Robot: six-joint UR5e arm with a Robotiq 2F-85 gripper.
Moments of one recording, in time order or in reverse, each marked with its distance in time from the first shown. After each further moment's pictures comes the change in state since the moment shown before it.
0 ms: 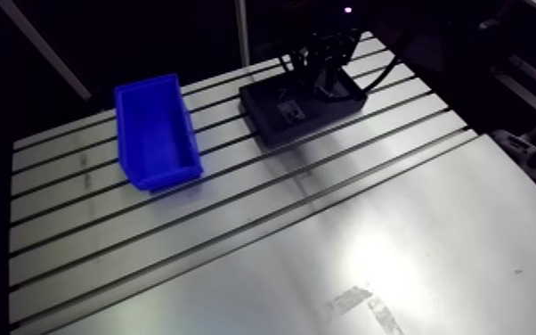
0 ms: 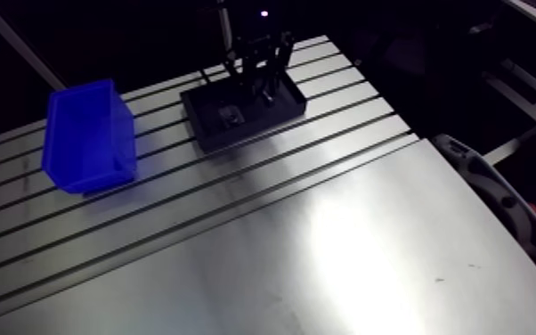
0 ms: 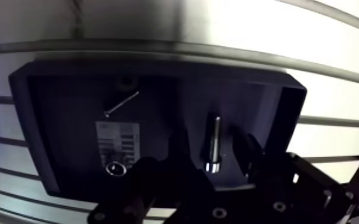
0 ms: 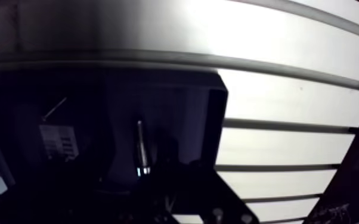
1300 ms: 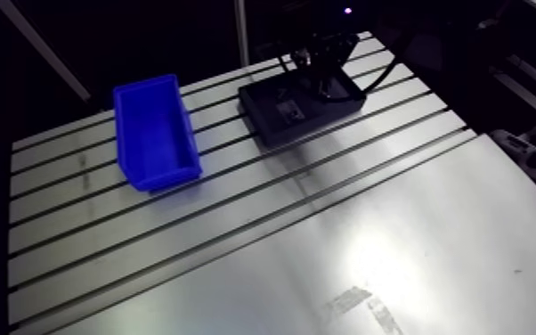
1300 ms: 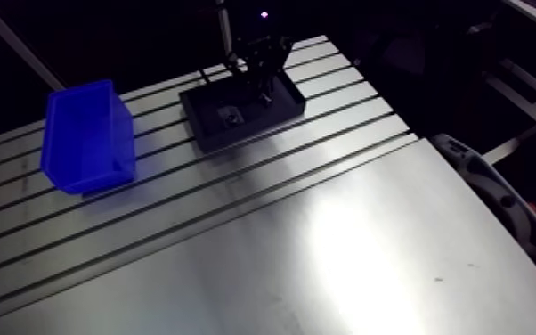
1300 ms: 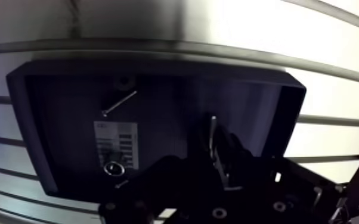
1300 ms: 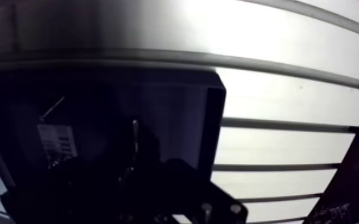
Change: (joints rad) arm -0.003 0.000 0.003 -0.002 0.000 0.000
